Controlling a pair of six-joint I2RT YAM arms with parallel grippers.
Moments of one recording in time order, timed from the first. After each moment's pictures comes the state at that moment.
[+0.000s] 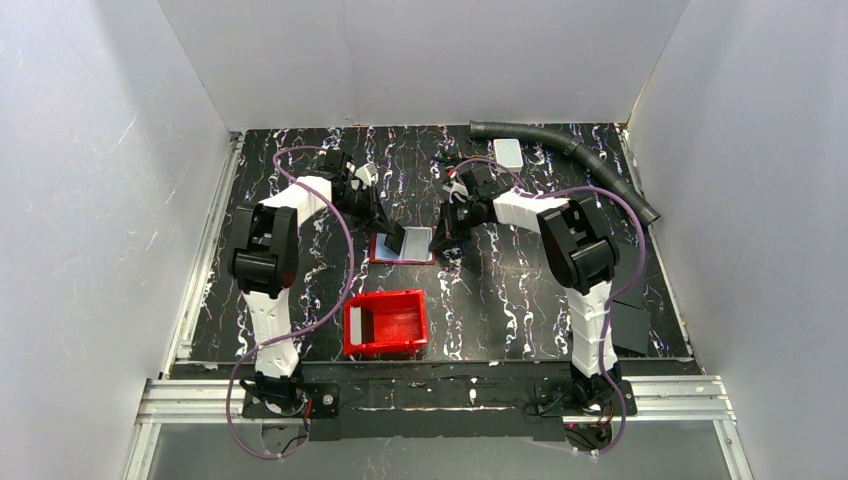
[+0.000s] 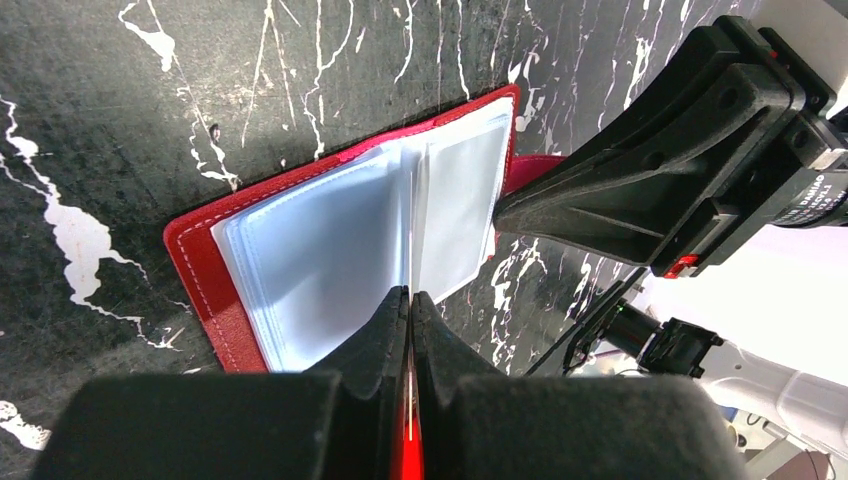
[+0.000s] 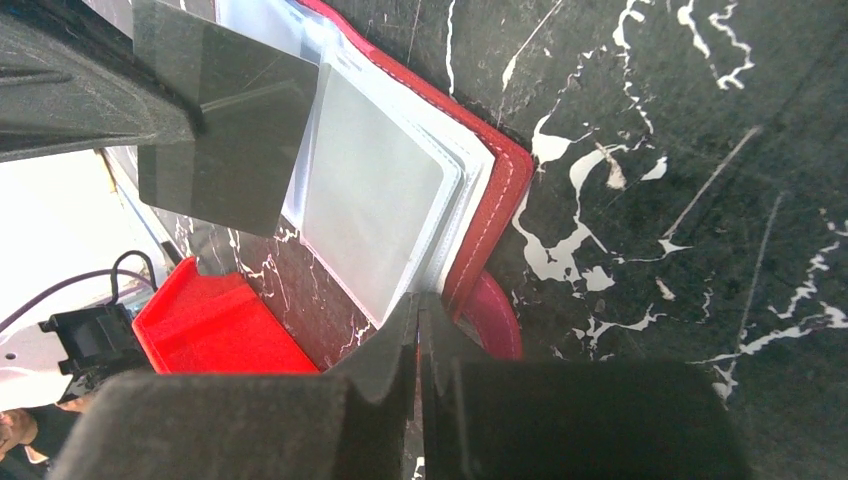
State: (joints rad) left arm -0.21 2.06 1.45 -0.58 0.68 -0.37; right arm 0.50 2.14 1.43 -0.29 -0.68 0.47
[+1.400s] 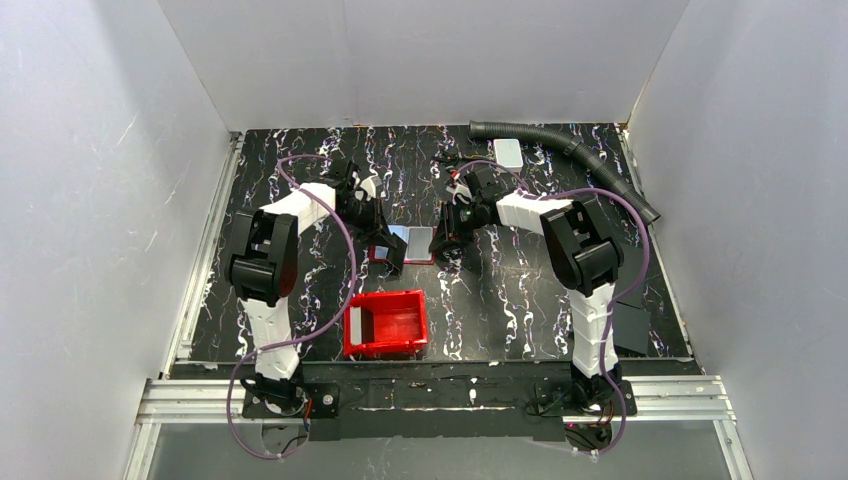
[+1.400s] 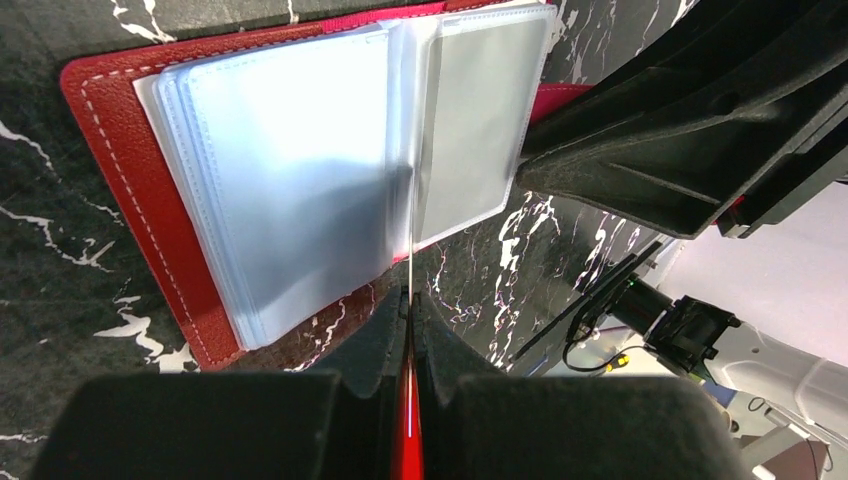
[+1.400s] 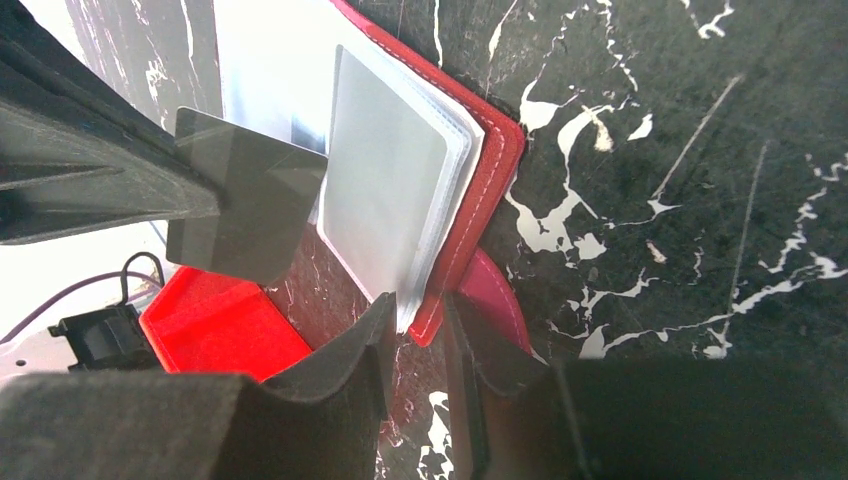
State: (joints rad) left arm -0.26 1.99 1.37 -0.63 0.65 -0.38; right arm 0.50 2.12 1.38 -0.27 -0.68 0.49
